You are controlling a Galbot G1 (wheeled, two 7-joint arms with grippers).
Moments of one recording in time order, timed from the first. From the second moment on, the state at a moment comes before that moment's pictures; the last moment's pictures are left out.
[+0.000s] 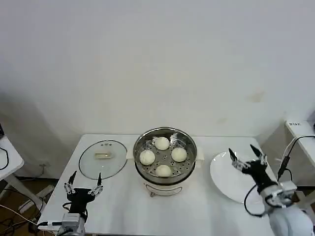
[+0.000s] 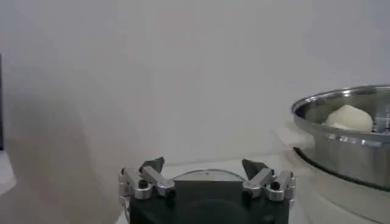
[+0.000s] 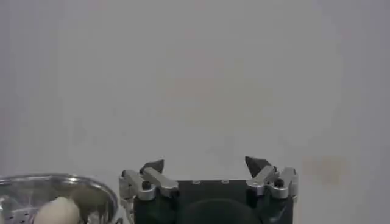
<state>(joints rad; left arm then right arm) 1.61 -1.54 -0.69 -2.13 0.27 0.12 0.04 -1.50 1.11 0.77 2.04 0.51 -0.13 -0.11</state>
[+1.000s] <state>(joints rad) 1.33 -1.37 -0.61 -1.77 1.12 -0.06 0.03 -1.62 1.28 0.74 2.07 0.36 -0.17 -0.02</state>
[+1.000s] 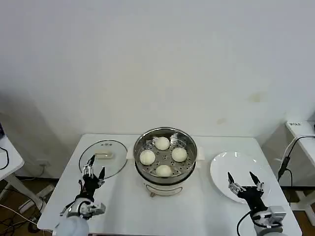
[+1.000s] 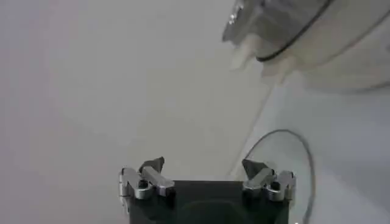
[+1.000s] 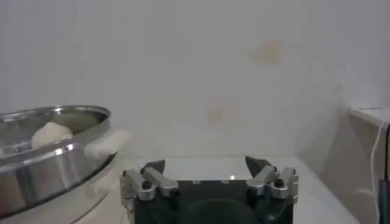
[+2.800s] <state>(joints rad) 0.83 -1.34 -0.56 -1.13 1.37 -0.07 0.00 -1.61 1.32 0.82 2.02 0.26 -0.12 -0.01</state>
